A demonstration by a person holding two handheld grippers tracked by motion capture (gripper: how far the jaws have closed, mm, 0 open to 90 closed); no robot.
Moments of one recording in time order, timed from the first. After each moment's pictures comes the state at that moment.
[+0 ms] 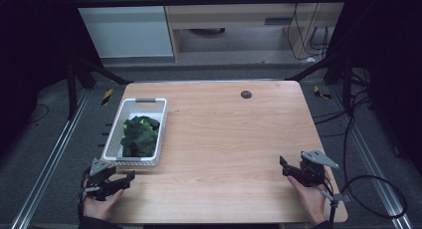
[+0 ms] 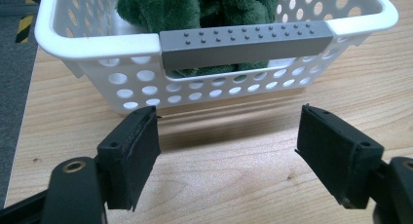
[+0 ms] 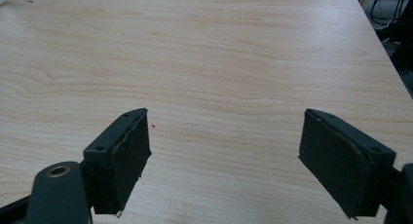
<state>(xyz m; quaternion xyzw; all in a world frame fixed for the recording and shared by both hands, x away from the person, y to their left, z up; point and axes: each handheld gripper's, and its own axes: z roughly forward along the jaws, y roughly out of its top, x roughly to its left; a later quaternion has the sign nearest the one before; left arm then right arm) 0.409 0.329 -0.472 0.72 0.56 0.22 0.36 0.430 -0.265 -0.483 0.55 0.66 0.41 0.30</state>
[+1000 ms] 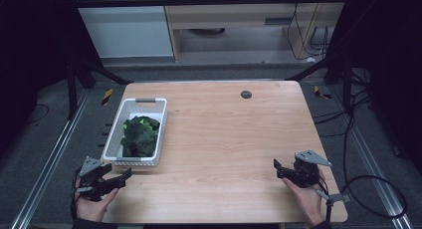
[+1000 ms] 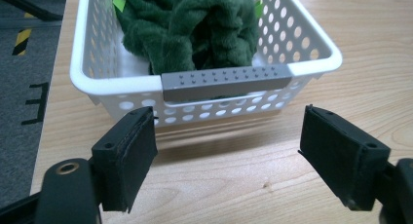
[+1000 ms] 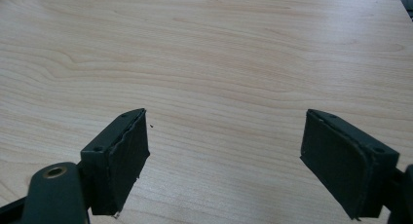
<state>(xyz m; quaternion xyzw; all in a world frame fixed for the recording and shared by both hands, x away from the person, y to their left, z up) 0.399 0.333 -0.442 0.70 0.55 0.23 0.39 0.431 -0.250 -0.482 0.53 0.69 0.40 0.28</state>
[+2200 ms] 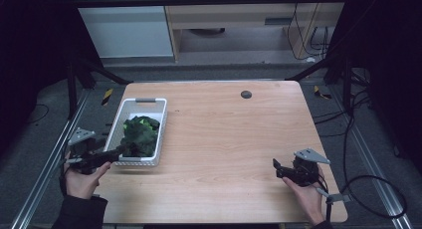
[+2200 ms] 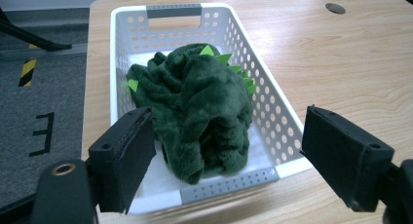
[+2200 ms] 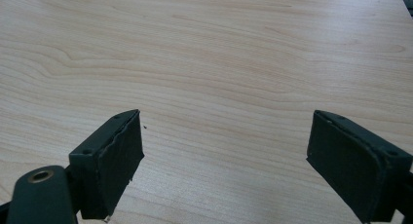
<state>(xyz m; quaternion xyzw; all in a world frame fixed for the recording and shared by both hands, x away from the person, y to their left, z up) 0.445 0.334 -0.371 0.71 0.53 0.24 0.39 0.434 -0.250 -0.480 0.54 0.70 0.39 0.27</state>
